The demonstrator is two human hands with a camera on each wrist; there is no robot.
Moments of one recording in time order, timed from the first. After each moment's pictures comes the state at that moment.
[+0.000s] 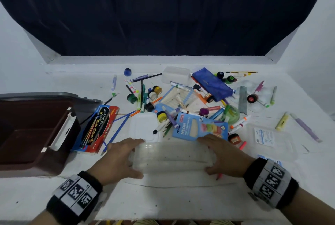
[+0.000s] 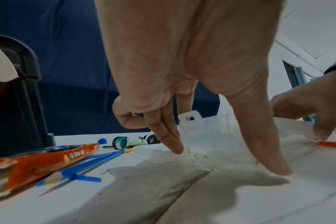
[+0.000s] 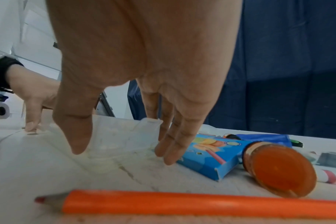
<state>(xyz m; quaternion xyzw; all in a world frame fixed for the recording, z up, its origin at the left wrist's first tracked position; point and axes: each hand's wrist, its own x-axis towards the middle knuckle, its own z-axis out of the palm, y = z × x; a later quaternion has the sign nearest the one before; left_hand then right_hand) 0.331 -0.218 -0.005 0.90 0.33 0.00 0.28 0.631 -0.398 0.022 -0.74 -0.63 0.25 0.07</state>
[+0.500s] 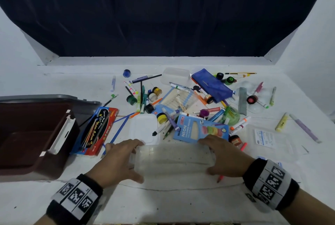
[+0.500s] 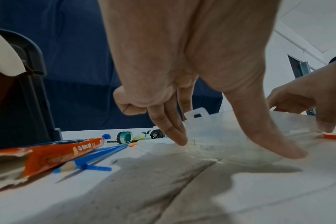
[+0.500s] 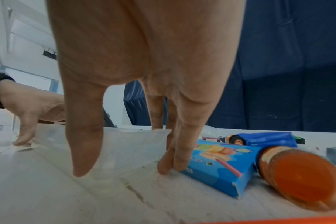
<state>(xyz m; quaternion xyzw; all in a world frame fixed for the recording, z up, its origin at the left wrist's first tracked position) 0.334 -0.222 0.006 0.90 0.36 0.00 0.25 0.629 -0.391 0.026 -0.75 -0.60 0.26 0.03</state>
